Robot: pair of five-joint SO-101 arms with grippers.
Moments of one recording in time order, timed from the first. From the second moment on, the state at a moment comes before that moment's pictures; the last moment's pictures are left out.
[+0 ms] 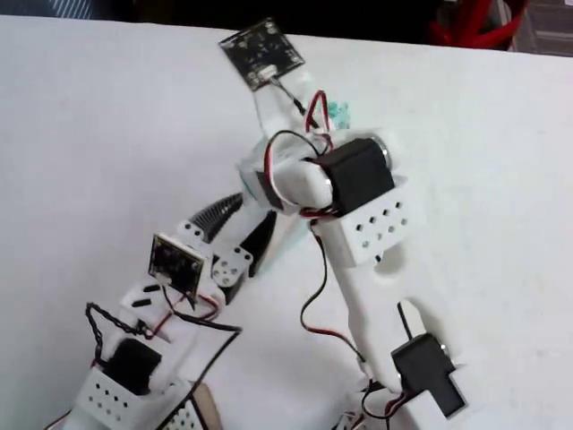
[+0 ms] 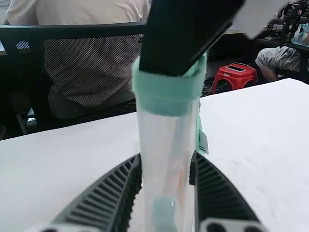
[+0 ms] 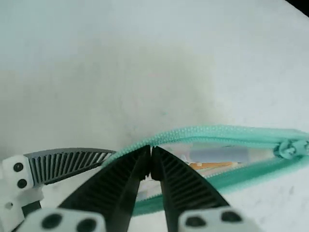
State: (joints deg) left arm 25.8 -95.2 87.9 23.3 -1.6; right arm -35.1 -5.3 -29.8 98.0 8.5
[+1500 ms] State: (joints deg) left arm 33.2 -95.0 85.7 22.5 -2.2; right arm -31.5 -14.5 -38.2 98.3 -9.9
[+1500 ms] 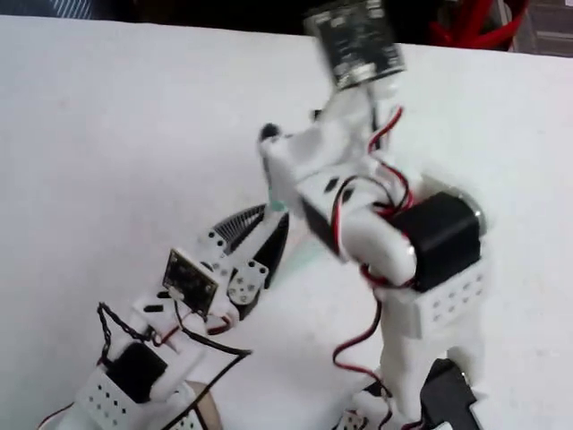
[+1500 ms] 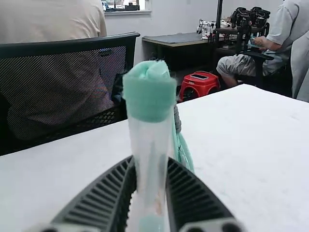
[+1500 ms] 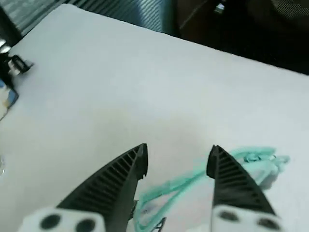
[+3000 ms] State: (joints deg) left arm 24.9 -95.7 69.6 49.5 -4.4; right arm -20.7 -14.6 -24.0 98.3 43.7
